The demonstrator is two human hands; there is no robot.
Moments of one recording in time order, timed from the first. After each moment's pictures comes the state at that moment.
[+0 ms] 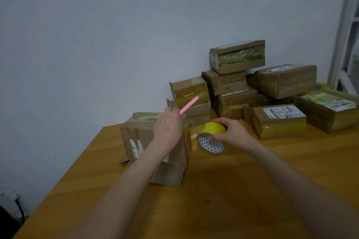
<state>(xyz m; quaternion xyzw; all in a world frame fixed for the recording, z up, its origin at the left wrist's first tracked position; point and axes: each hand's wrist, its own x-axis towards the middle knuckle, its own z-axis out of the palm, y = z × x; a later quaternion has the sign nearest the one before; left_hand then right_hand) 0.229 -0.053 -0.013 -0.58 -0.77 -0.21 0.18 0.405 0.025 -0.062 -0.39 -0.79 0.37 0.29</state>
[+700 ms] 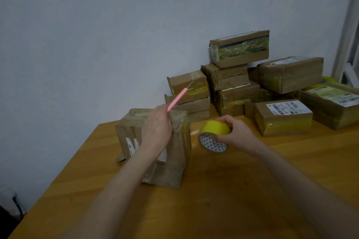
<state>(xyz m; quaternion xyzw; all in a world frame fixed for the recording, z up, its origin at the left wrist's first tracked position) 0.201 -0.052 -0.025 -0.57 -0.75 -0.27 0.20 0.407 0.031 -0.072 -0.39 -0.77 0.40 0.30</state>
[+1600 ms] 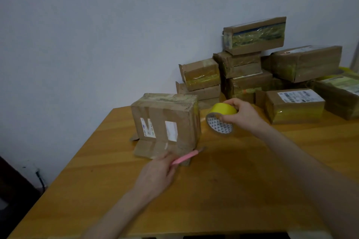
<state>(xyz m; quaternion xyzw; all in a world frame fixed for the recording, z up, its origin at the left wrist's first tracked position) 0.192 -0.176 -0.116 -0.69 -0.71 -0.17 0.04 0.398 0.025 -0.064 -0.41 -0.76 0.39 0.33</state>
